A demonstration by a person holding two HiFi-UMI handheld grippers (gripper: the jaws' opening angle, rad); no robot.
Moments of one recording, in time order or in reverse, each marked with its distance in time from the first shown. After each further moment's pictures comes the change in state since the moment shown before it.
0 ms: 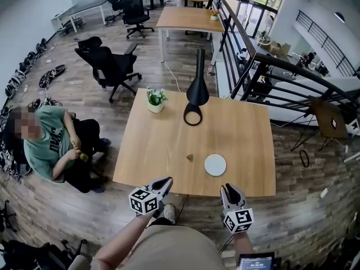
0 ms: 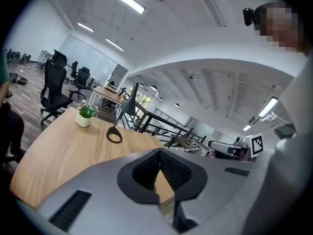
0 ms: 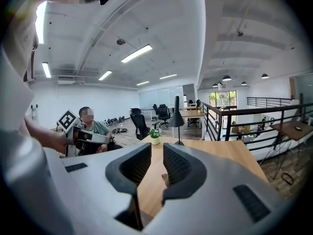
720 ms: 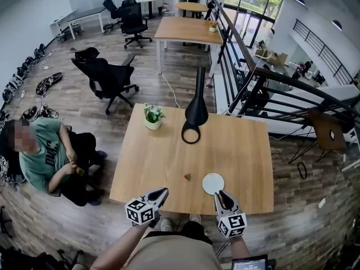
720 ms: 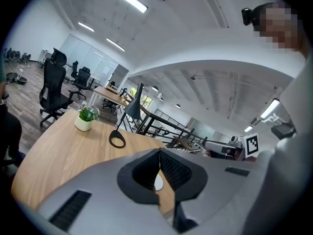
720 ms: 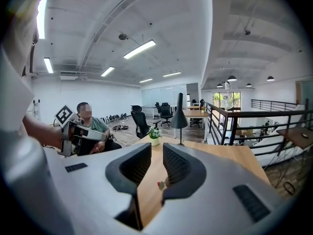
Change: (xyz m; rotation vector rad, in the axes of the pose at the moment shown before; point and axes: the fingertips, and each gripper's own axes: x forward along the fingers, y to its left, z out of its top) left arm 0.028 0.050 0.027 -0.008 -0.006 0.002; right arm 0.082 -0.015 0.007 -0.049 0.024 0.027
